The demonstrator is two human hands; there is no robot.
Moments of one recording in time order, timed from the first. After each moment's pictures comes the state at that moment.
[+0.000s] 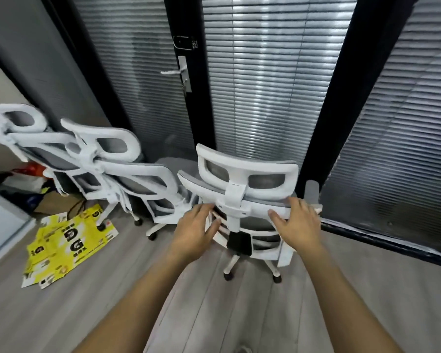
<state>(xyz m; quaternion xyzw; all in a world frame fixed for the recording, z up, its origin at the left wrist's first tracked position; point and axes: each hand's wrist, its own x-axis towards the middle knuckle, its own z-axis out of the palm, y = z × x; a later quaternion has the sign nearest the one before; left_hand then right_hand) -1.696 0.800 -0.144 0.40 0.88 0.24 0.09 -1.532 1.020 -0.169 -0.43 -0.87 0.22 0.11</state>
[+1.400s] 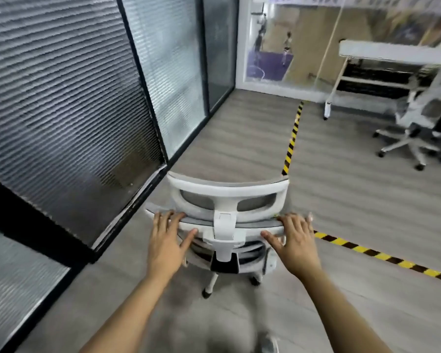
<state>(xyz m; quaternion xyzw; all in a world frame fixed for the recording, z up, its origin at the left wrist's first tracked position) -1.367 0.950 -0.232 0.87 0.40 0.21 0.17 -1.103 0.732 -0.237 -0.85 -0.45 -0.03 0.26</state>
